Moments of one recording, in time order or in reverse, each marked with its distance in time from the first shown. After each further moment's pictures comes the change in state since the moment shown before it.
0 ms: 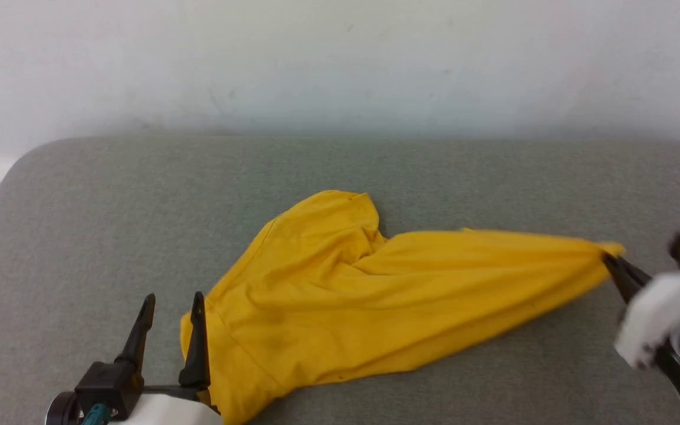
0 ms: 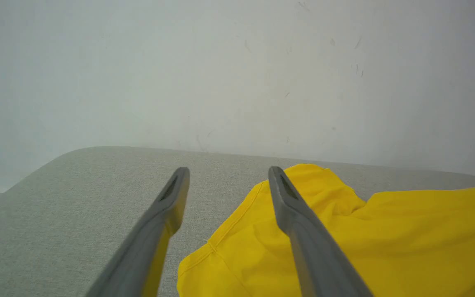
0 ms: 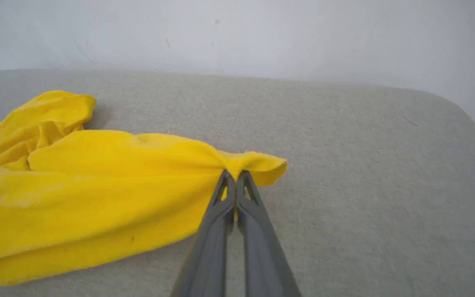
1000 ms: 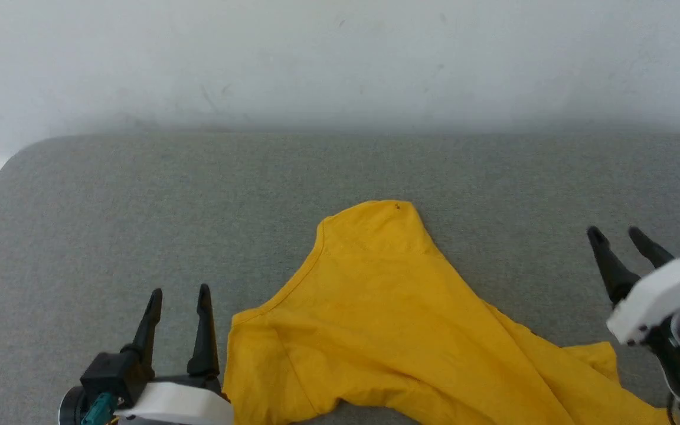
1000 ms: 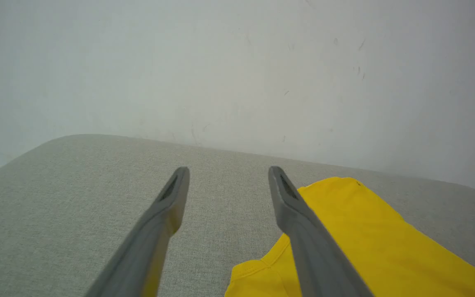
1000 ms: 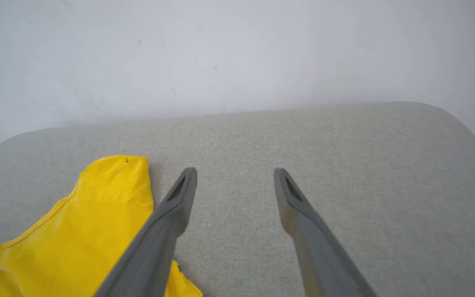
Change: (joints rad) left arm -0.016 -0.024 -0.011 0.013 -0.044 0.024 0.010; right arm 0.109 0.191 -0.219 -0.282 -0.080 0.000 0.109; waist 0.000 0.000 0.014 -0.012
